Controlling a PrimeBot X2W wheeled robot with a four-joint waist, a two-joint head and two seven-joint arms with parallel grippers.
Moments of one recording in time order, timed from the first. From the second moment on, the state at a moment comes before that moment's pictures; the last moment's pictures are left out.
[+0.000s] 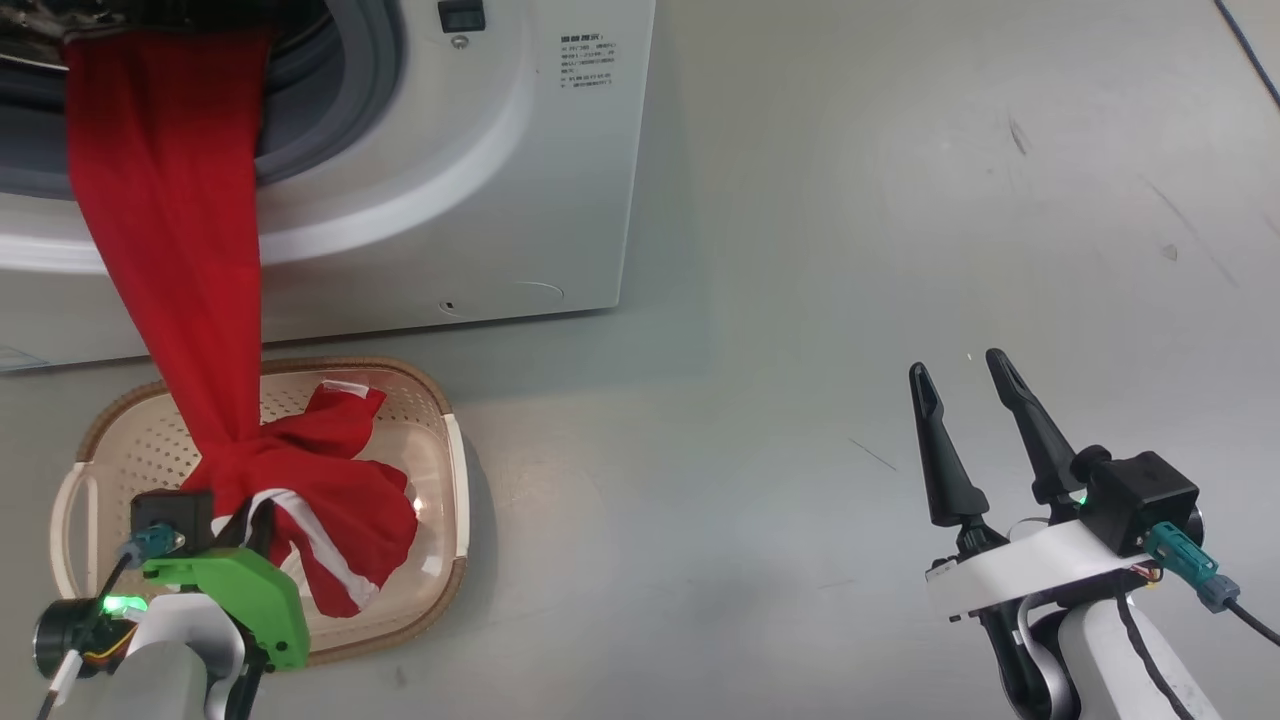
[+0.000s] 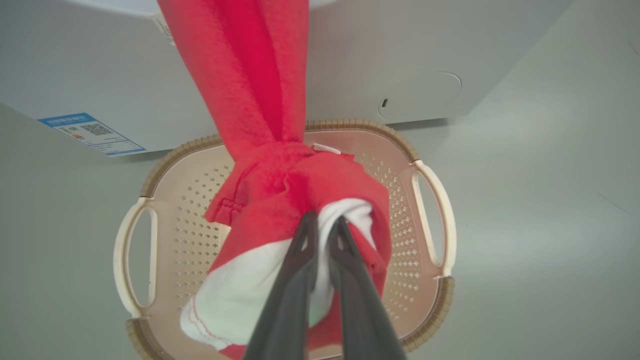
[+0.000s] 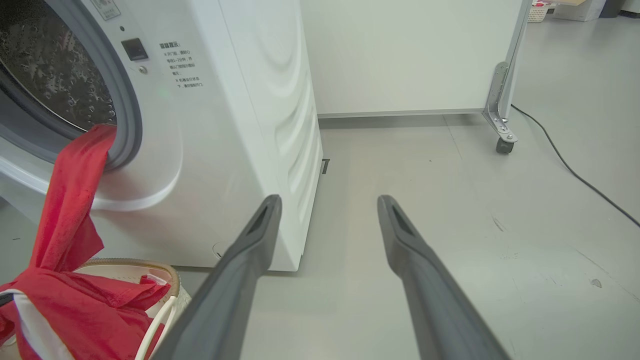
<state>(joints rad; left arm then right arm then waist) -0.32 0.14 -0.08 0.74 -0.29 -0.10 -0.05 -0.07 -0.11 0.24 0.05 0.36 0.05 -0.22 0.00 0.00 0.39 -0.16</state>
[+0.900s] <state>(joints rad) -0.45 0.16 -0.08 0.94 -0.27 -0.08 -0.08 -0.11 -0.10 0.25 0.06 0.36 0.05 -0.23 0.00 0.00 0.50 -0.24</state>
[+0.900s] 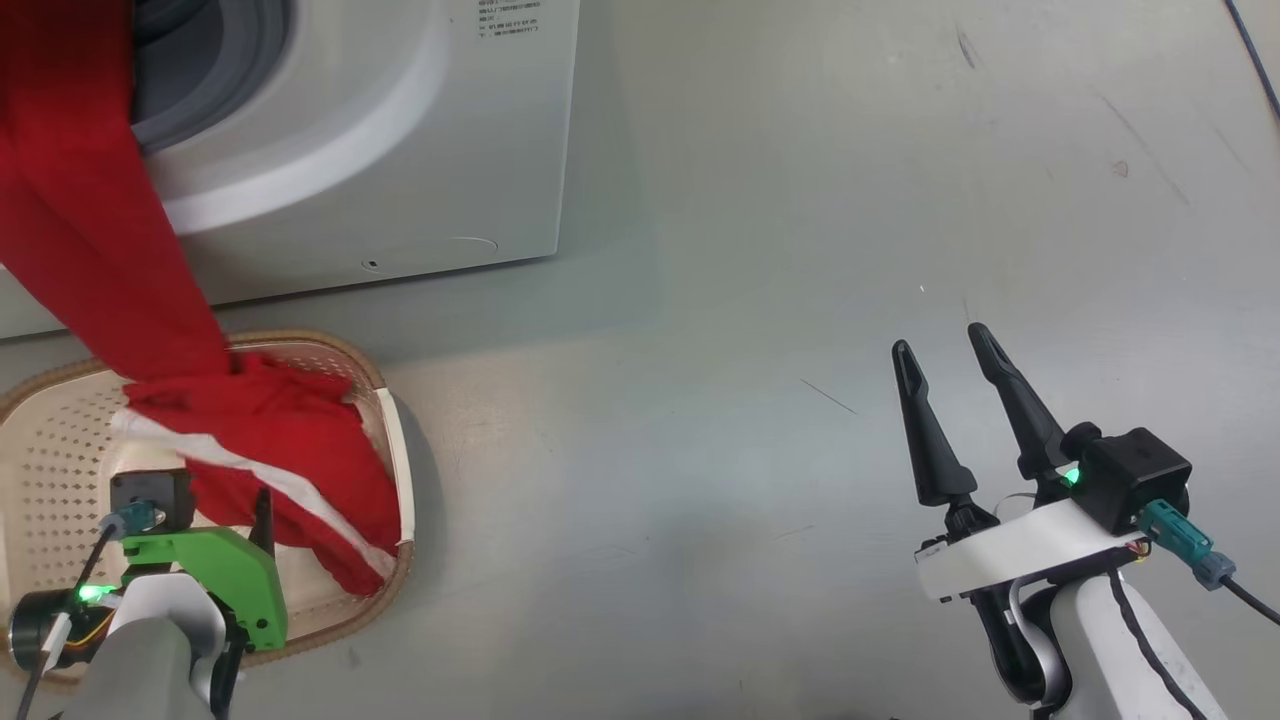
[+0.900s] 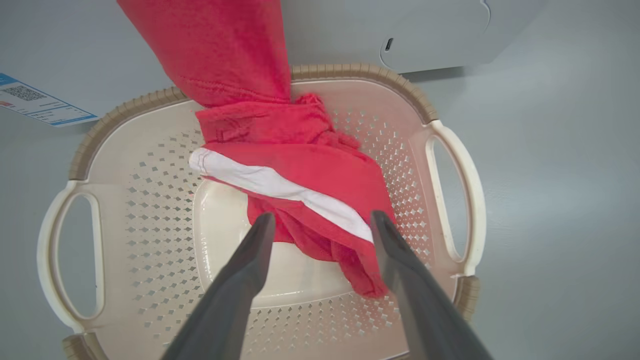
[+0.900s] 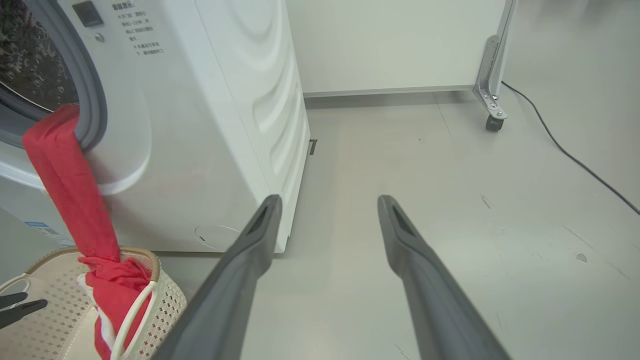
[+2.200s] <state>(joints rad) -0.48 0.08 -0.08 0.71 -0.29 -0.12 -0.25 -0.09 -0.11 0.21 0.11 0.36 0.05 -0.24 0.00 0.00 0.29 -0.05</state>
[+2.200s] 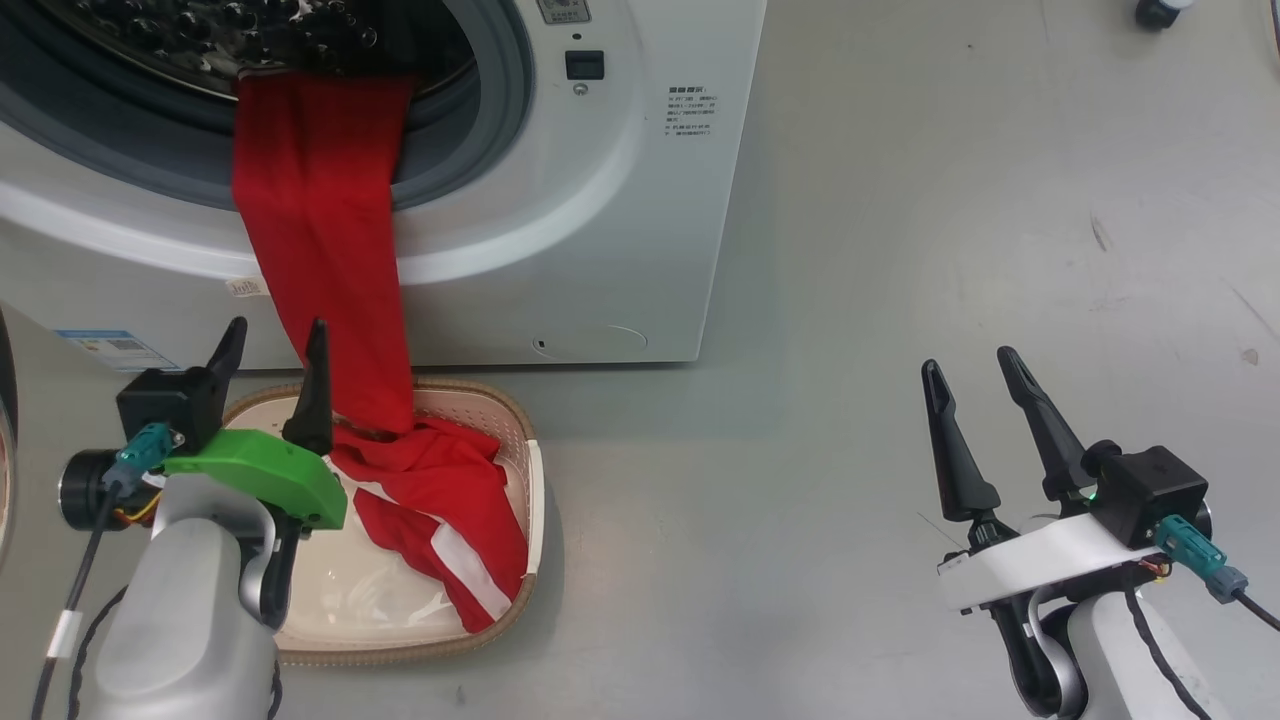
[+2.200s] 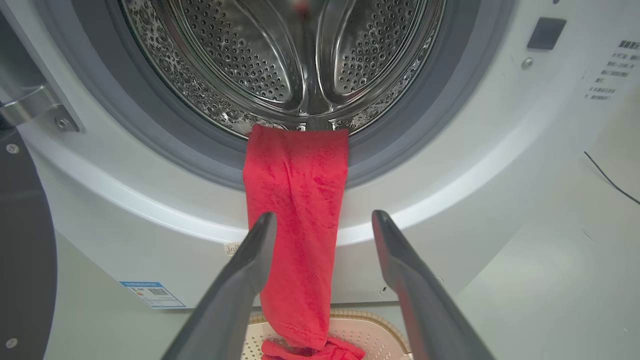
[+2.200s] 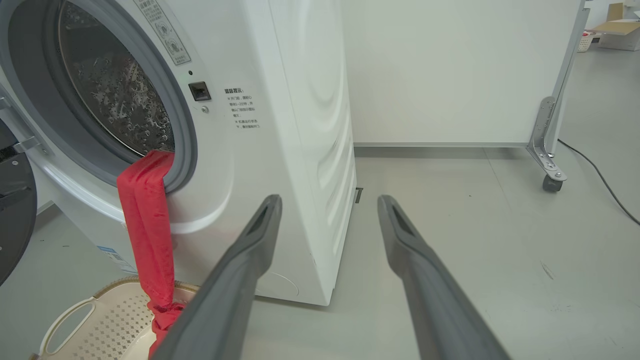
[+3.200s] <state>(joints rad) -0.26 0.05 -0.02 0.34 -0.29 -0.12 -0.25 -0.07 -0.11 0.22 0.10 0.36 0.05 -0.24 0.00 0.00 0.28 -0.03</state>
